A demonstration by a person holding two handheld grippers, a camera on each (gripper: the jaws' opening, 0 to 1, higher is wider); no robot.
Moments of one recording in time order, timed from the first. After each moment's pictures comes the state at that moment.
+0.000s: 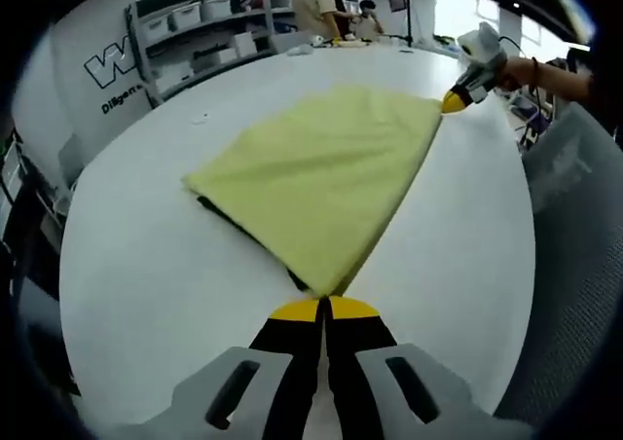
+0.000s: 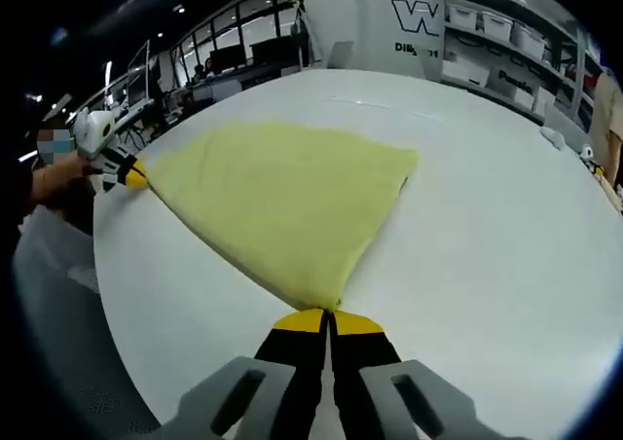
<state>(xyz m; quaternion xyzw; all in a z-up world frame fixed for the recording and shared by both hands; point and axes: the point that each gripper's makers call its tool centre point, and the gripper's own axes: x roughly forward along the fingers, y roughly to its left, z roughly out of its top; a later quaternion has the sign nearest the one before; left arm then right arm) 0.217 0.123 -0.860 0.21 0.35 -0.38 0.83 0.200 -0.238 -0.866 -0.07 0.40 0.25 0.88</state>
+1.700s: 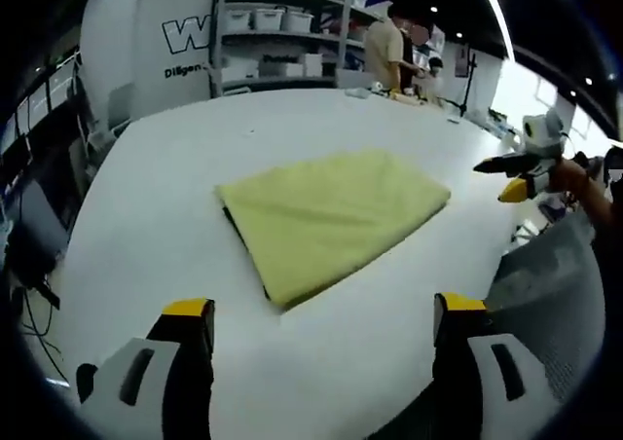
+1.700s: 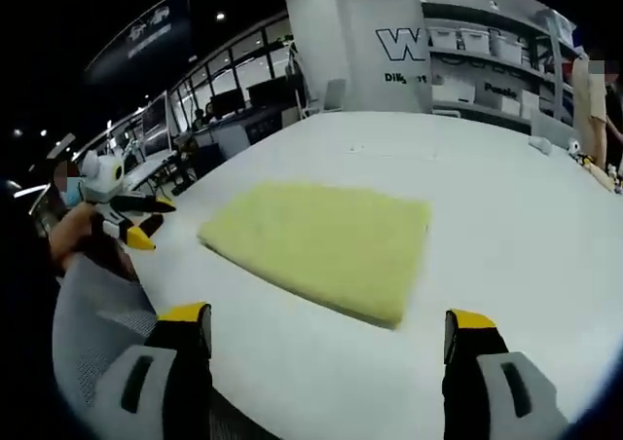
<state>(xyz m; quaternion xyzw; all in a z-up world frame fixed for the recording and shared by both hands) 0.165 0.110 -0.791 0.05 0.35 -0.29 0.89 0.145 -0.185 -0.778 0.00 0.33 0.24 0.91</state>
